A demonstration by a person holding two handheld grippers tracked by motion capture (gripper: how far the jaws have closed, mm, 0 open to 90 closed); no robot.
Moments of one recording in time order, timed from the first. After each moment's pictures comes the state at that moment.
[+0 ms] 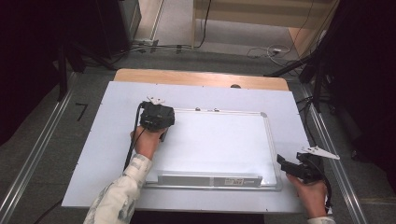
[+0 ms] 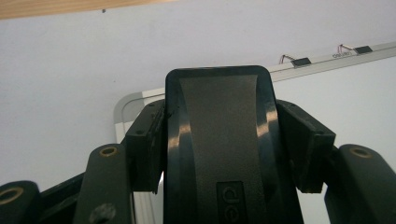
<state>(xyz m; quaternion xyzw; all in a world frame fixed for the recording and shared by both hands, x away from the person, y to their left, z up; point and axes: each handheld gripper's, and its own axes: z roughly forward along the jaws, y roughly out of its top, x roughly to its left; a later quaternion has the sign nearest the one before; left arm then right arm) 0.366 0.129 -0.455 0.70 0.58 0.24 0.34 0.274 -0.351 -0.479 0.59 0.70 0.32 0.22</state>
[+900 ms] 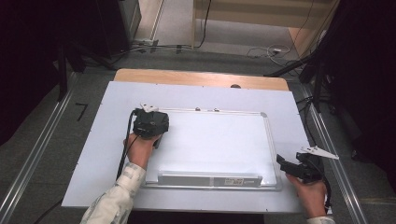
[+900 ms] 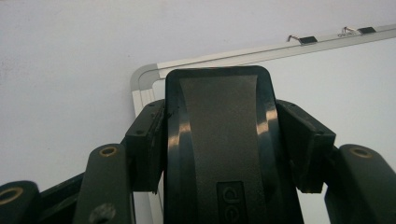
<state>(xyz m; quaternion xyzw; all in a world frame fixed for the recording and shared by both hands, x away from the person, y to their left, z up) 0.344 0.144 -0.463 0.69 0.59 0.24 0.34 0.274 -0.350 -0.479 0.59 0.70 0.32 0.22</state>
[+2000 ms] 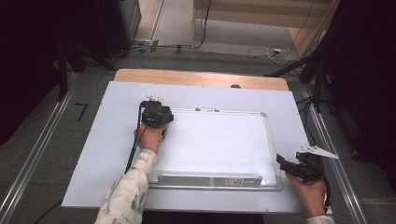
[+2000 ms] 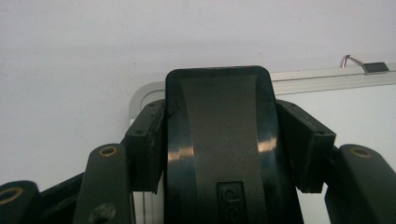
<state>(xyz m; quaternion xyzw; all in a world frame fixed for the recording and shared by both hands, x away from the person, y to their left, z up) 0.398 0.127 -0.483 0.66 0.64 0.24 0.30 0.276 -0.350 -0.480 0.60 0.70 0.32 0.22</state>
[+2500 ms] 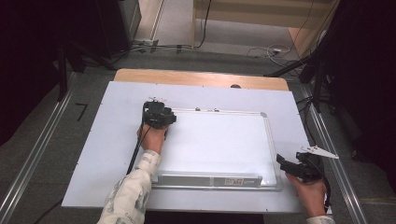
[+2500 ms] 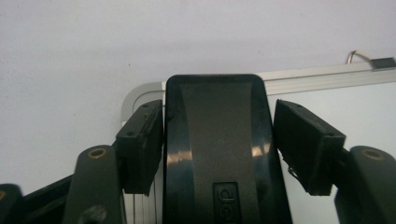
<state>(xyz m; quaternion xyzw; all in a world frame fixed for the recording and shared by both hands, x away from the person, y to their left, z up) 0.396 0.120 -0.482 0.66 0.64 0.25 0.30 0.276 -0.350 -0.480 0.60 0.70 0.32 0.22</state>
